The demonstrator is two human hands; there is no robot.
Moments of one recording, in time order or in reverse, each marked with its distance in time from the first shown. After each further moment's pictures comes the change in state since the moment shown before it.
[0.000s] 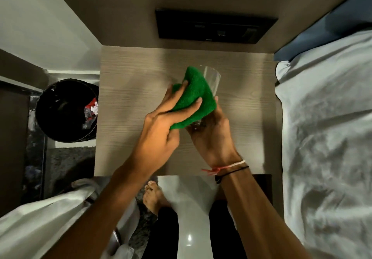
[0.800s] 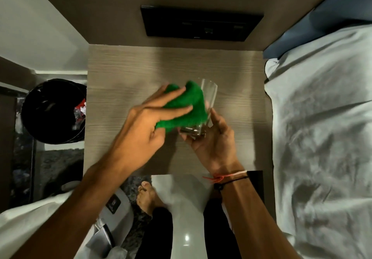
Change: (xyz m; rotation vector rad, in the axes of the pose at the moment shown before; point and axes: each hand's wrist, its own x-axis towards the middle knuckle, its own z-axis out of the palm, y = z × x) left_hand 0.004 0.010 -0.019 0.051 -0.126 0.041; right_hand -0.017 0.001 -0.039 0.178 -0.098 0.067
